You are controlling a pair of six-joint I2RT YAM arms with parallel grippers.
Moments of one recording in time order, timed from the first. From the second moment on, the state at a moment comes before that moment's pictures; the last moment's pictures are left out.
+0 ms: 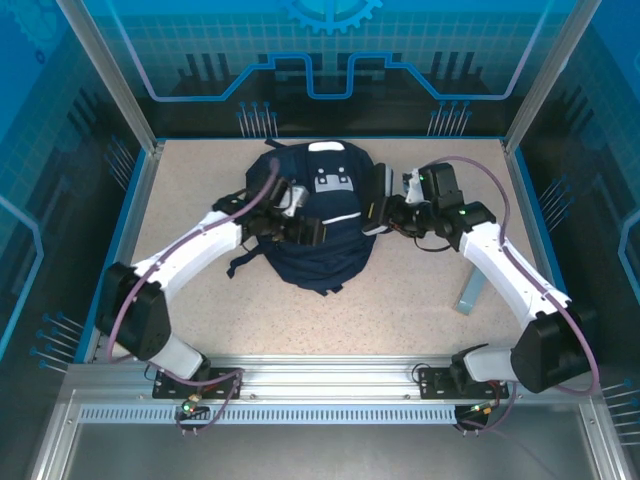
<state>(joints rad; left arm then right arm) -0.49 1.57 1.24 -0.67 0.24 -0.32 0.30 1.33 1.12 -0.61 -0.41 0.66</state>
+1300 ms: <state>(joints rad) -0.62 1.71 1.51 -0.68 -0.12 0.29 0.24 1.25 1.00 -0.66 -0.45 0.69</state>
